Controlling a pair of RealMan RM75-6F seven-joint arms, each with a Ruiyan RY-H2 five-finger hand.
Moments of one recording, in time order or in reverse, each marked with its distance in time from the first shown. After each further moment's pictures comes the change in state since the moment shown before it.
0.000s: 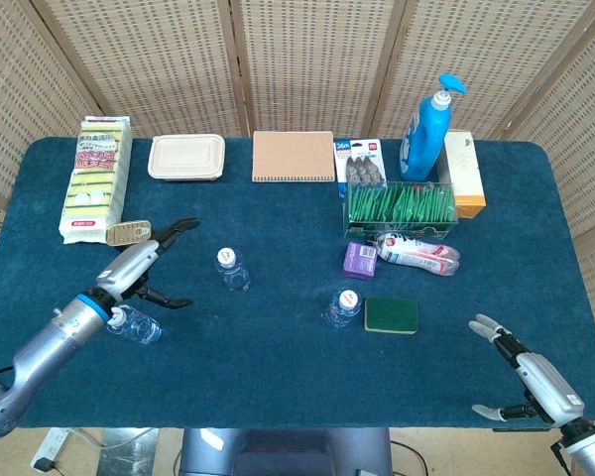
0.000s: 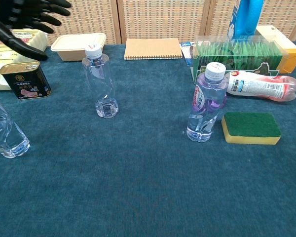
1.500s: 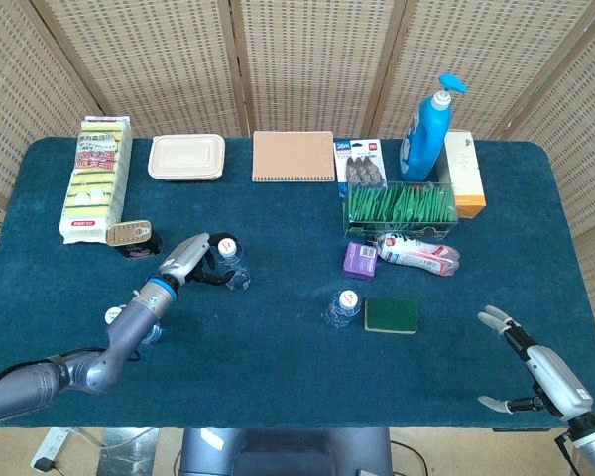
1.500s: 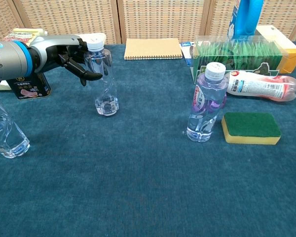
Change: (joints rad) left arm -0.143 -0.423 -0.058 0.330 -0.379 -0.073 0.276; right arm 0.000 0.004 0.018 0.021 0.017 0.014 0.044
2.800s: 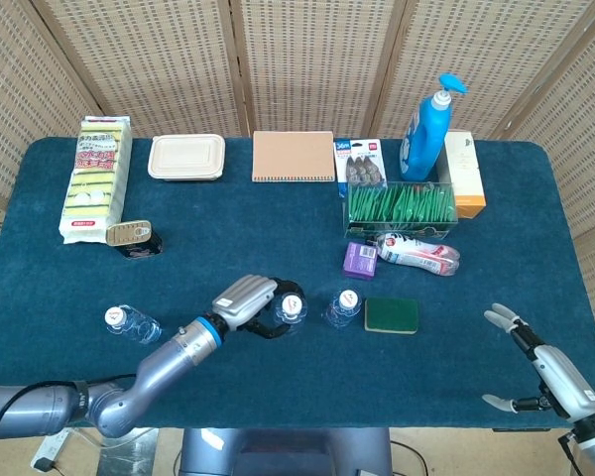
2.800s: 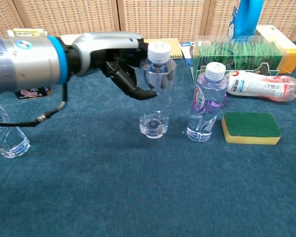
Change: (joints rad) left arm -0.084 -0.018 0.010 -0.332 0.030 0.073 0.325; right arm -0.019 0.009 0.010 0.000 0.011 0.032 0.000
